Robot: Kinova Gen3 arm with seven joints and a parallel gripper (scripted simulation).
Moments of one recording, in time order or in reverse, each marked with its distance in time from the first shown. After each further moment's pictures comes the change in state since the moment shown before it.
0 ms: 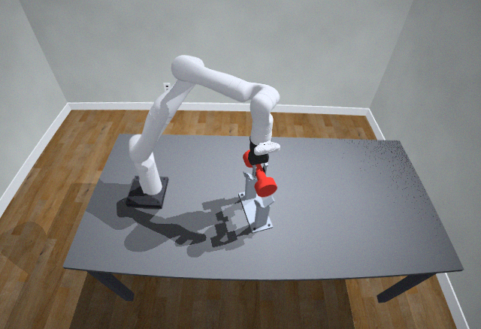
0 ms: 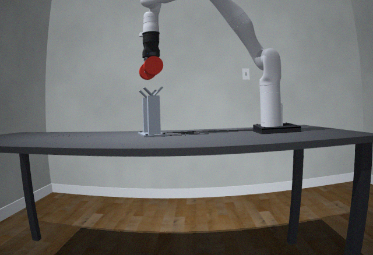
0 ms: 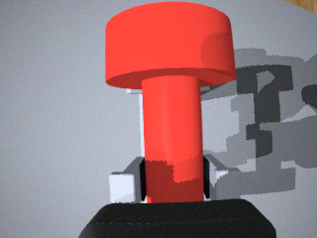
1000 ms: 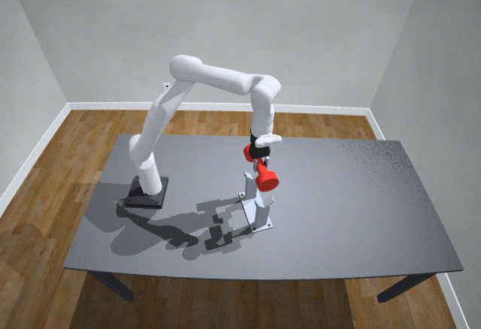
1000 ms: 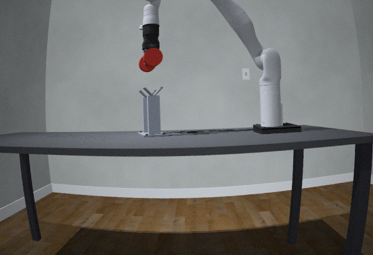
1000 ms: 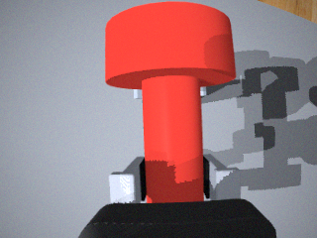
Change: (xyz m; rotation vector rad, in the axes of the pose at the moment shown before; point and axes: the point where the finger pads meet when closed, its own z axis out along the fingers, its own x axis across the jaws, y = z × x) arm -0.001 -0.001 -0.038 0.003 -0.005 -0.001
